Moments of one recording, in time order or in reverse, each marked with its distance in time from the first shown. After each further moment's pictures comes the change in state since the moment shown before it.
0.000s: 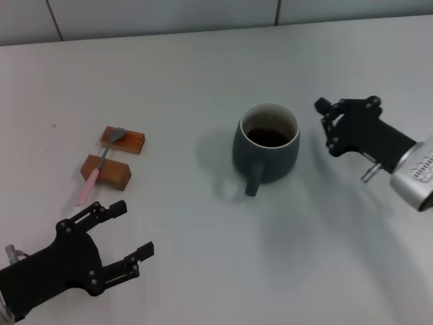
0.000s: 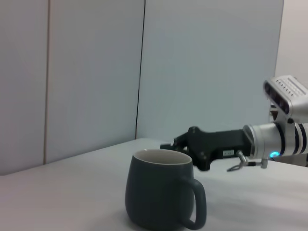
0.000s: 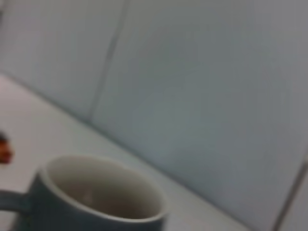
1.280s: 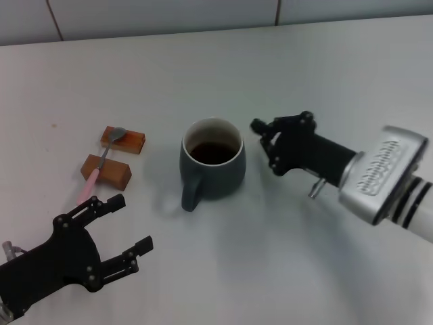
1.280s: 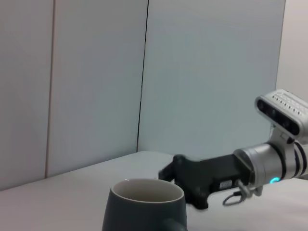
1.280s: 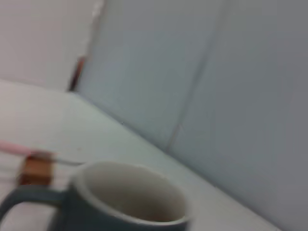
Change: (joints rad) left arm 0.002 0.000 0.000 0.000 -0.022 0.028 0.000; right arm 0.081 0.003 -0.003 0.171 -0.046 0.005 -0.044
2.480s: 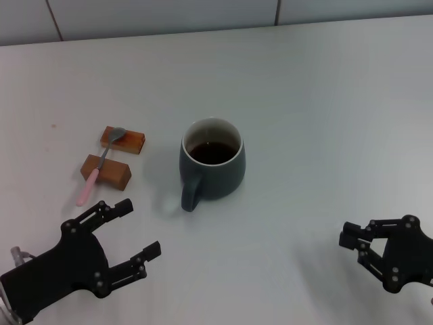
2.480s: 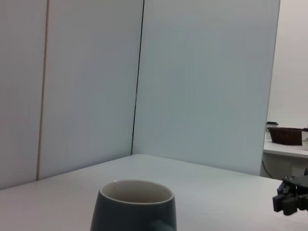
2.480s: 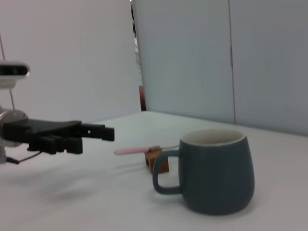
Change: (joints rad) left arm -0.011 -0.002 0.000 -0.057 0.000 0.004 0.041; right arm -0.380 -0.010 0.040 -0.517 -0.484 -0.578 0.664
